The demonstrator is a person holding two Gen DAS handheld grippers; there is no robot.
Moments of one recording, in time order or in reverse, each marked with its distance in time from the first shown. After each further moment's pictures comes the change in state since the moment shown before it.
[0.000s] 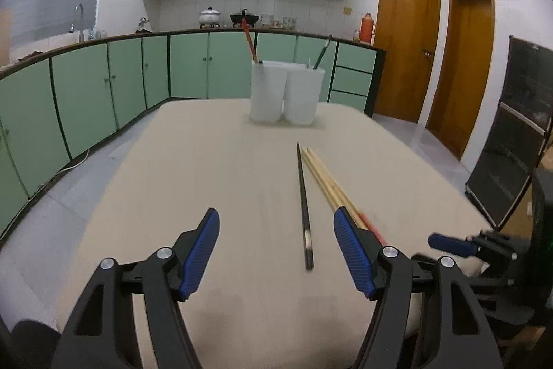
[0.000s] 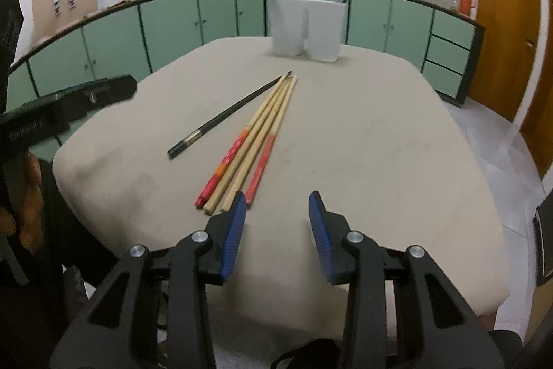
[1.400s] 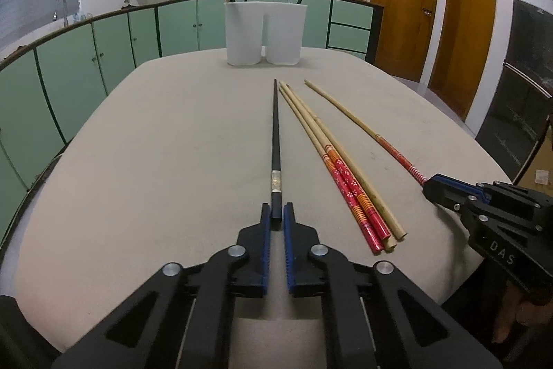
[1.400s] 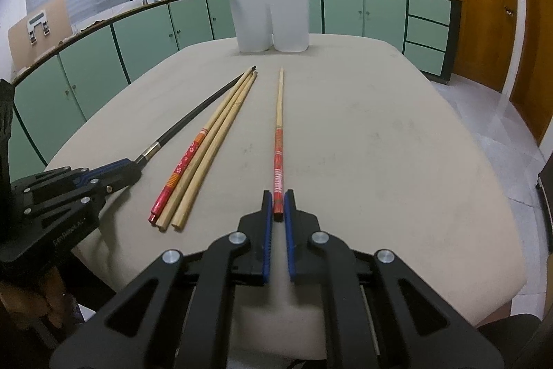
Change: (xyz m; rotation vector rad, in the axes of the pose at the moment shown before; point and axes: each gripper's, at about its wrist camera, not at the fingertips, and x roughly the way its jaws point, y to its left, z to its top) left arm 0.051 -0.035 -0.036 0.057 0.159 0.010; right arm 0.021 -0.029 -0.001 0.140 -0.011 -0.037
